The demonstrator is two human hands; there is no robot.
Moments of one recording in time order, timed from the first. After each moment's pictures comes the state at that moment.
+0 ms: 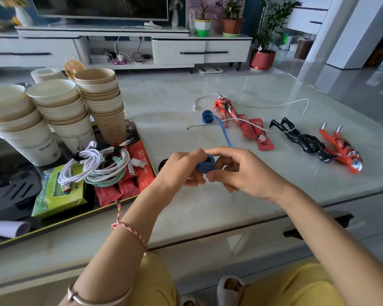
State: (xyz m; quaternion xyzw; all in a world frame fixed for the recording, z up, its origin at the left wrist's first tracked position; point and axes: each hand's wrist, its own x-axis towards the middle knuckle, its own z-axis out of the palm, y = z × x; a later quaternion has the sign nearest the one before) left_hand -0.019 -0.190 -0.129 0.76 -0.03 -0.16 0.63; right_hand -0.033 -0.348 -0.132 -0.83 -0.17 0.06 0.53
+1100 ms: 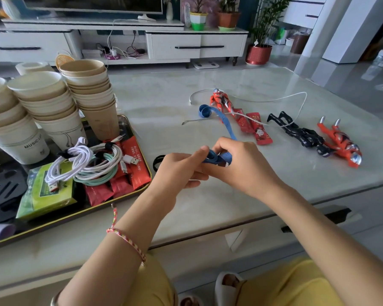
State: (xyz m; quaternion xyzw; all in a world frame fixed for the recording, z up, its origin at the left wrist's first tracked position) left_hand -0.028 -0.197 -0.134 0.72 0.02 -0.15 0.67; right_hand -0.033 -0.341 -0.139 -0.93 -0.10 -0.12 0.33
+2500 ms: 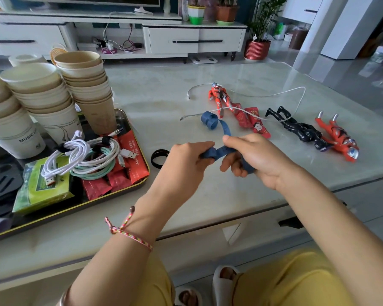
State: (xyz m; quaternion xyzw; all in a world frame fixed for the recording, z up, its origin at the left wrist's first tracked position) left_hand -0.028 -0.203 -0.147 0.87 -0.22 0.10 0.42; right_hand -0.031 -0.353 -0.124 -0.78 0.08 0.08 0.61
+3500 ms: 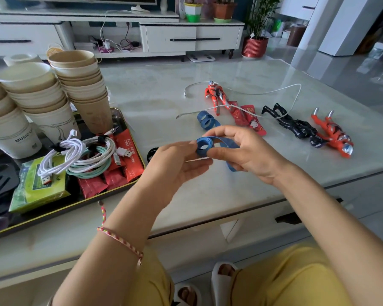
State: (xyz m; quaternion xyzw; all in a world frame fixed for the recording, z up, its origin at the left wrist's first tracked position) left_hand -0.034 -0.199 -0.130 0.55 0.07 -0.20 0.81; right_hand -0.034 -0.359 -0.124 -0.80 -0.12 0.05 0.58
